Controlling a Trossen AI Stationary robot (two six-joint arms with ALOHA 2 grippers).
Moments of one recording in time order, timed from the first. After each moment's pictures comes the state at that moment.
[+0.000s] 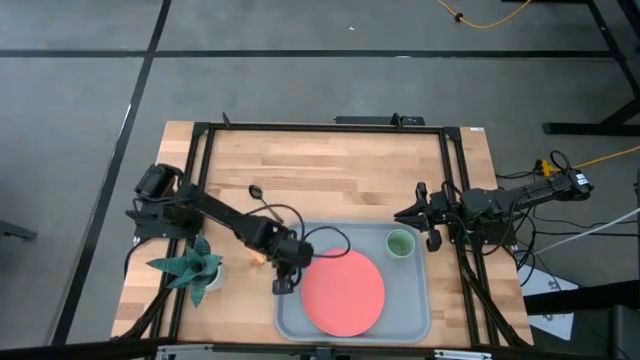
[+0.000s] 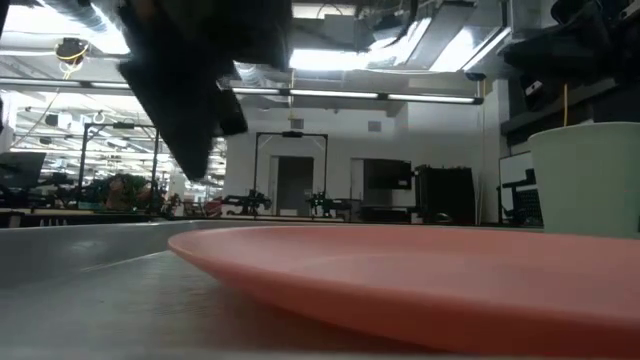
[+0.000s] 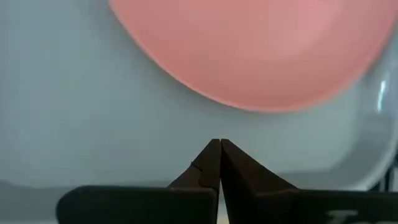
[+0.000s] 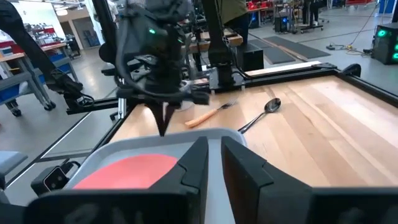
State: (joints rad) left arm -0.35 1.77 1.18 -0.54 0.12 -0.44; right arm 0.27 0.41 0.17 0.18 0.18 0.20
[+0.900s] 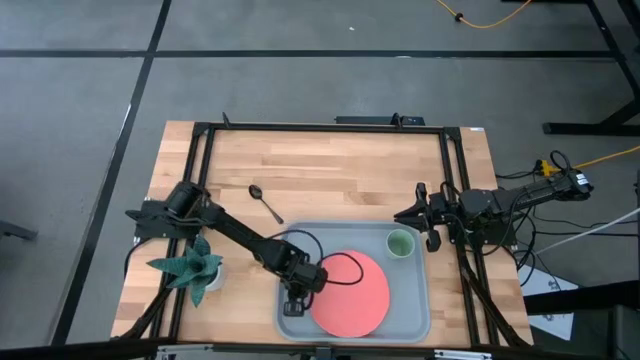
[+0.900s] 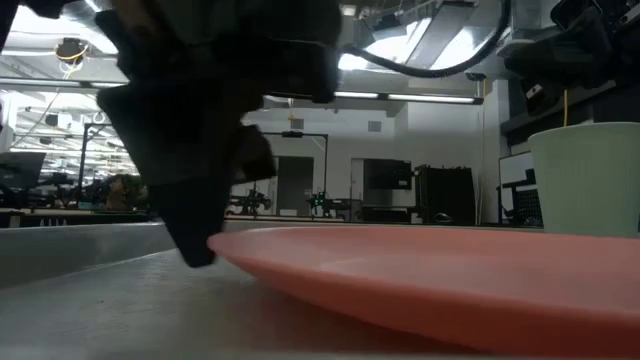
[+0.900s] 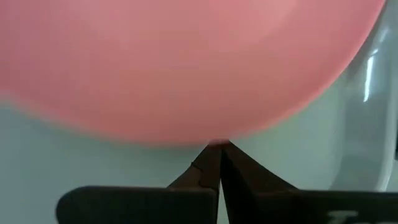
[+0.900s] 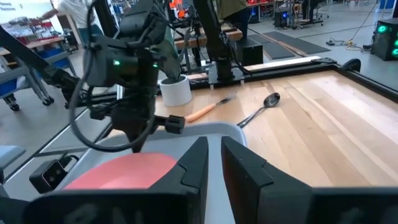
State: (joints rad) left arm -0.41 2.02 1.35 -0.45 0.19 -0.46; right arm 0.27 0.41 0.17 0.15 0.18 0.20
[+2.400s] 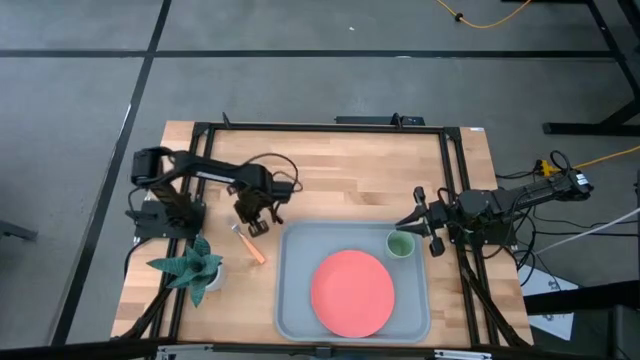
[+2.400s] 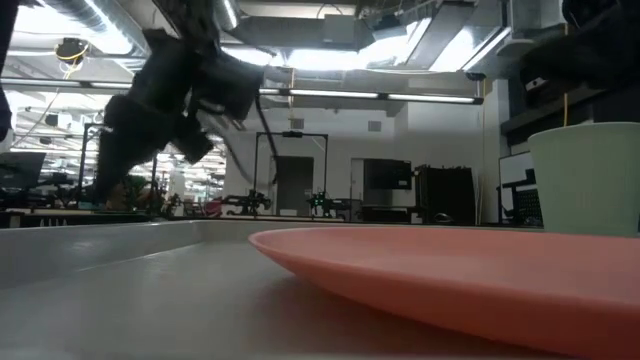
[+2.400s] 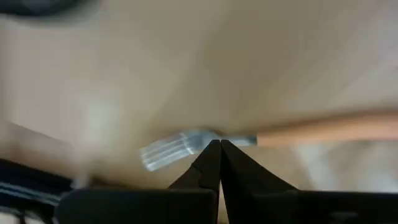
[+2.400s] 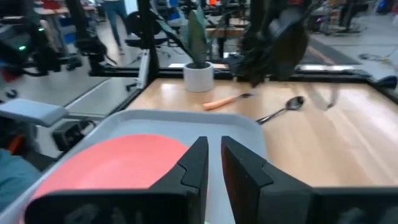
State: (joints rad) left arm 0.13 1.66 0.99 -1.18 0.17 -0.44; right arm 0.27 0.41 0.17 0.11 0.06 0.05
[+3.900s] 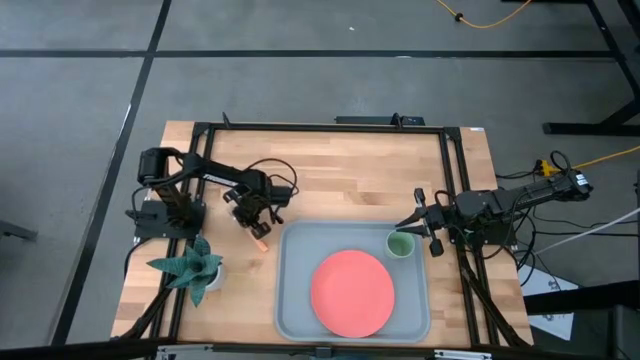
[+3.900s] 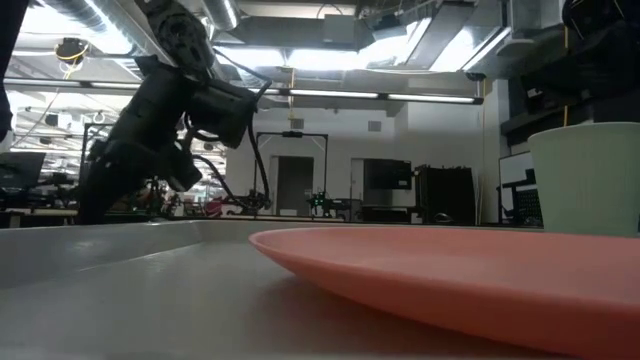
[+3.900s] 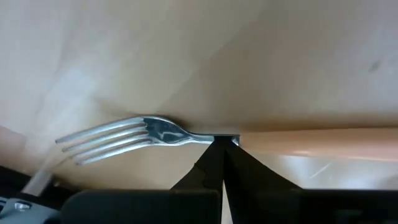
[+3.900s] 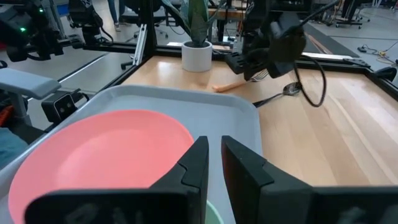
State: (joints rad) left arm 0.15 1.71 0.89 -1.00 0.15 -0.62; right arm 0.27 0.40 0.17 0.02 0.06 0.00
